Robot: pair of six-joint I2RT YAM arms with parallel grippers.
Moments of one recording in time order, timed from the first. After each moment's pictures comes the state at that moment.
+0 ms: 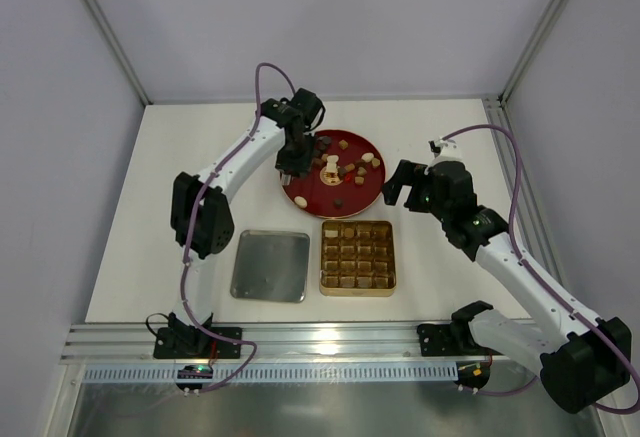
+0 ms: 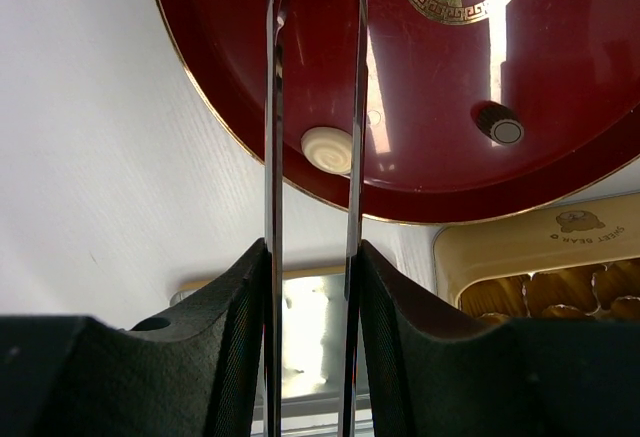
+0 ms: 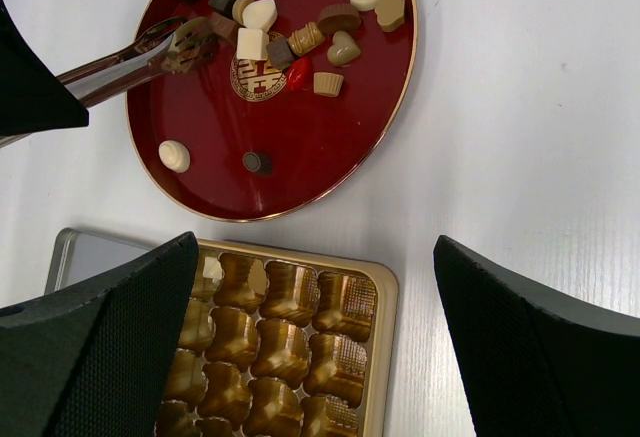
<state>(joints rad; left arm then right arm) -0.55 2.11 2.03 -1.16 -0.10 -0.29 0.41 0.99 0.77 -0.28 0.08 0.49</state>
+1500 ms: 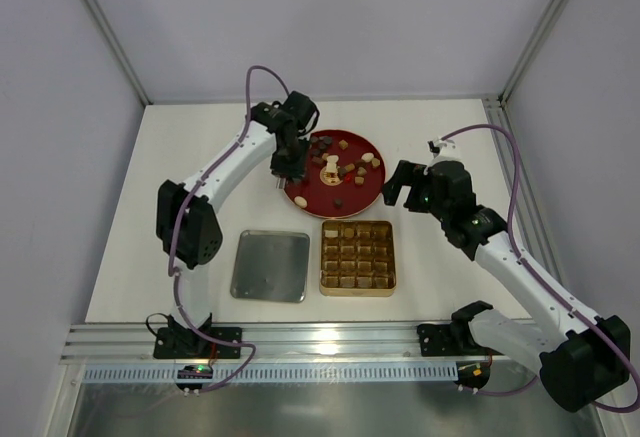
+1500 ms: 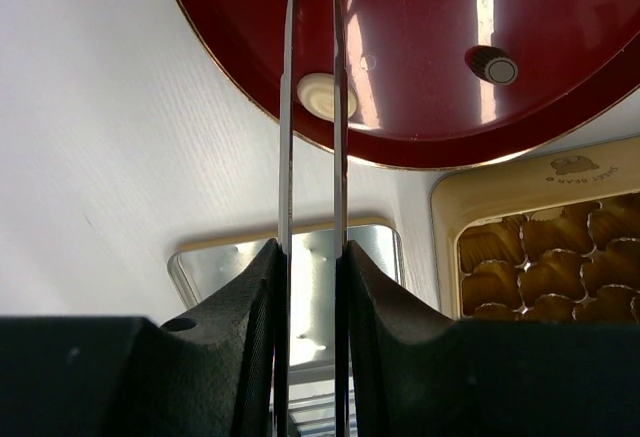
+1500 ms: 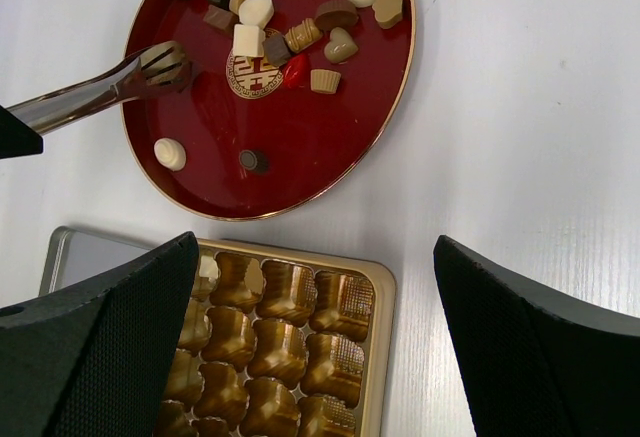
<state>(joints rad) -0.56 1.99 1.92 -1.17 -0.08 -0.29 0.41 1.00 0.77 -0.28 0.08 0.48</state>
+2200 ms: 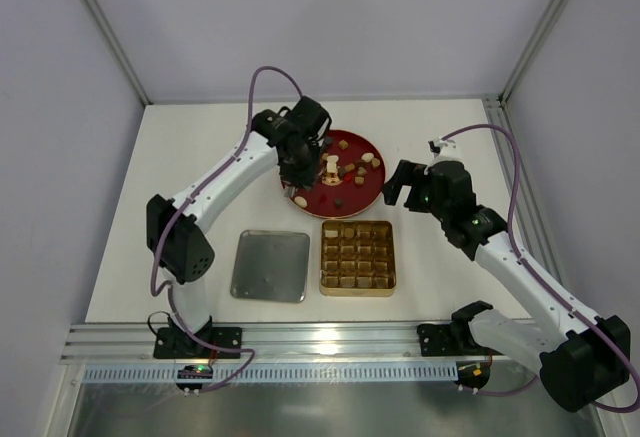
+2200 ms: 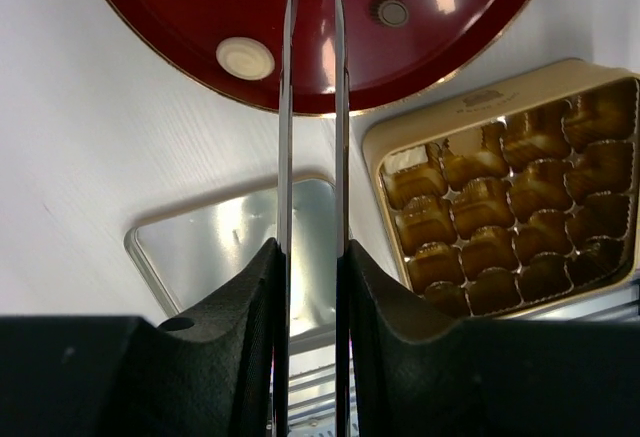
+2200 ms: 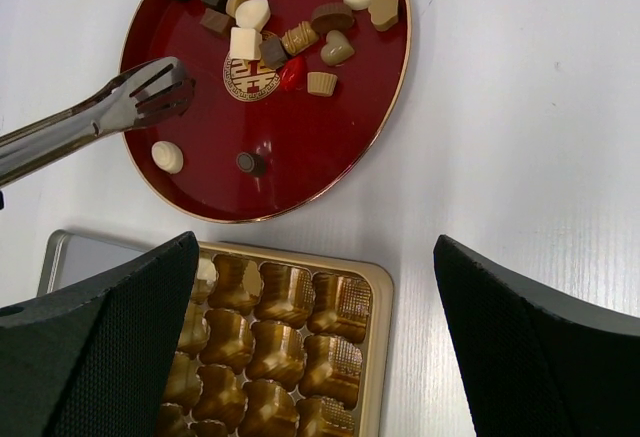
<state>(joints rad) -0.67 1.88 1.89 -1.17 -0.06 -0.32 0.41 1.00 0.77 -0.28 0.08 0.48</state>
